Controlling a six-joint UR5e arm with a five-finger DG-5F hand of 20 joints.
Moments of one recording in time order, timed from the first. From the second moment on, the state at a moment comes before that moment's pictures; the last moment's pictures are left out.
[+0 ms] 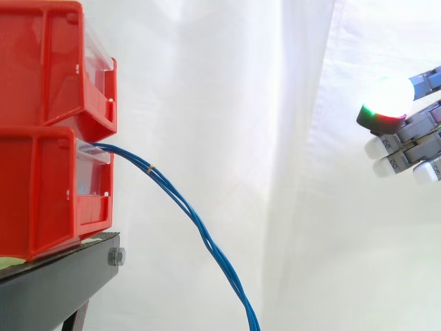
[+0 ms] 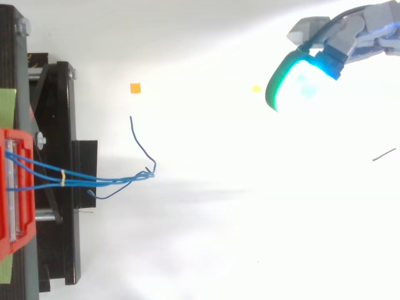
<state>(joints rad) 0.08 -1.80 -1.56 -3.10 -1.34 -0.09</state>
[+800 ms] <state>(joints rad) 0.08 -1.80 -1.56 -3.10 -1.34 -0.09</state>
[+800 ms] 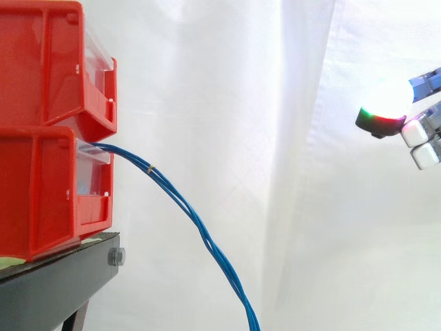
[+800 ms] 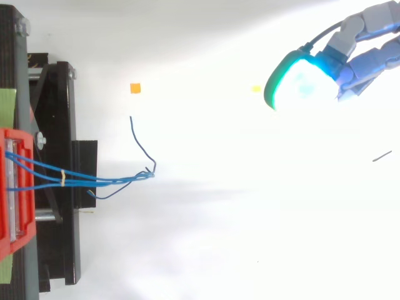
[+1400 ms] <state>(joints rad) 0.11 -1.91 -1.50 -3.00 -1.30 -0.10</state>
